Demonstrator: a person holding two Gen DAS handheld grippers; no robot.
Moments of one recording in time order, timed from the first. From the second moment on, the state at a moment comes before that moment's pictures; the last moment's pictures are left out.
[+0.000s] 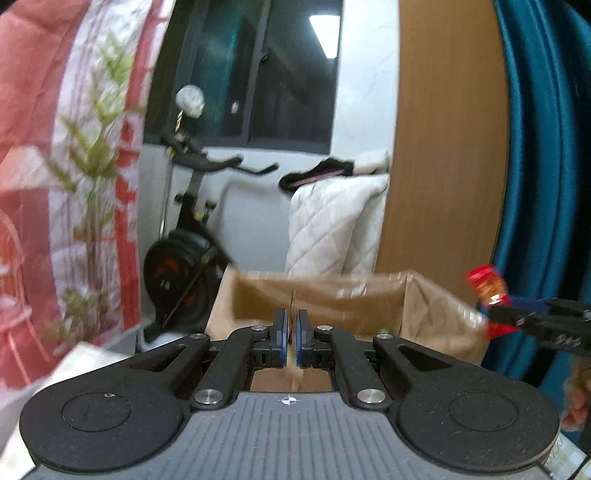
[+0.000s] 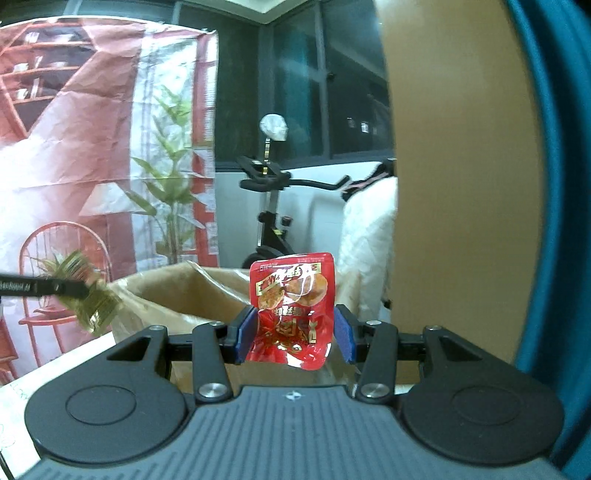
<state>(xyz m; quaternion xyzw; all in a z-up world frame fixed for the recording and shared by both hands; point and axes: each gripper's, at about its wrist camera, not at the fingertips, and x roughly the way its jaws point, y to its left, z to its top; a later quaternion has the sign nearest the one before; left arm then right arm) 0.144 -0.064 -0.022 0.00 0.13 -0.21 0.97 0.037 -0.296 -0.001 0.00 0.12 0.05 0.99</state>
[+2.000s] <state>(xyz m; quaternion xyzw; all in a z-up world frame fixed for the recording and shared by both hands) 0.201 -0.058 -0.206 0.06 0.38 -0.32 0.87 0.009 -0.311 -0.105 0.15 0.28 0.00 0.95</state>
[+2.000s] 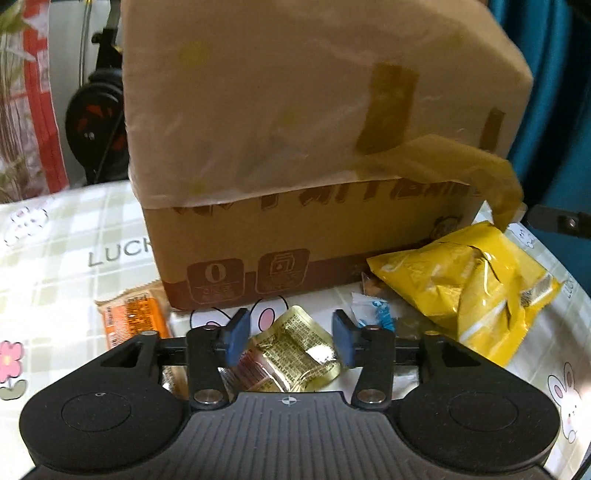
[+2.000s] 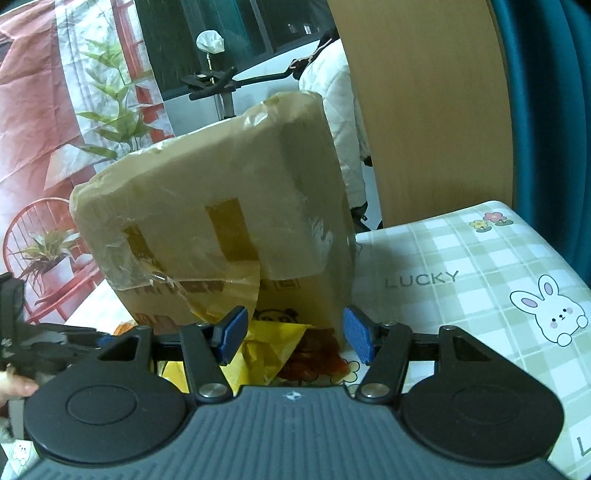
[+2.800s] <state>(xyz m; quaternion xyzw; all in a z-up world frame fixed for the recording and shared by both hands) 0.183 -0.070 -0.223 0.10 0.40 -0.27 0.87 0.034 -0.268 -0.102 0.14 0.32 0.05 0.93</state>
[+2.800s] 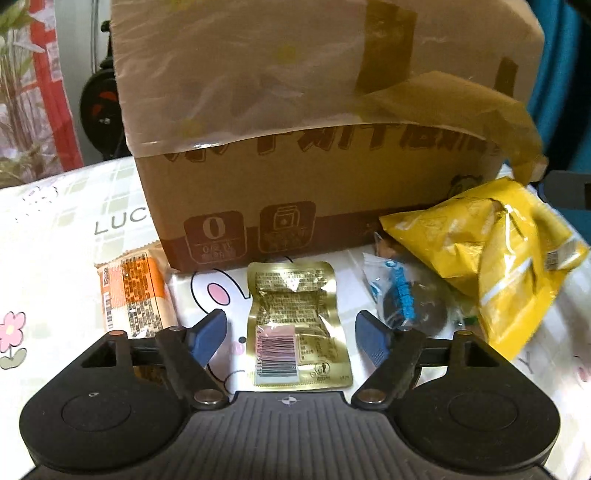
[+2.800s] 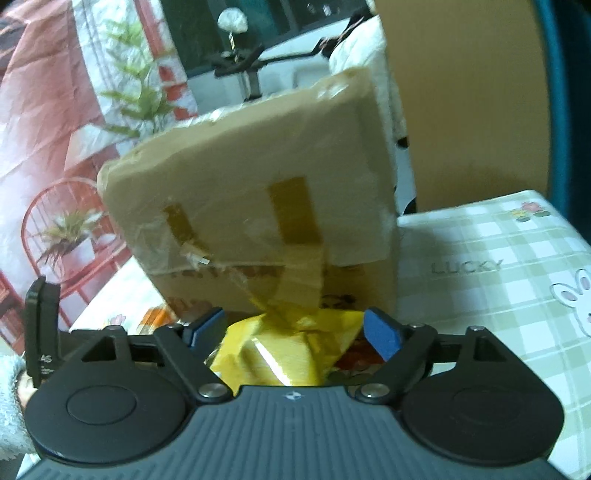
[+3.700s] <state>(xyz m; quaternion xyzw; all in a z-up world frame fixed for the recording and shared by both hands) 0.138 -0.058 -0.206 0.07 0.37 -0.22 0.90 0.003 -0.286 -0.120 0.19 0.33 -0.01 0.92</state>
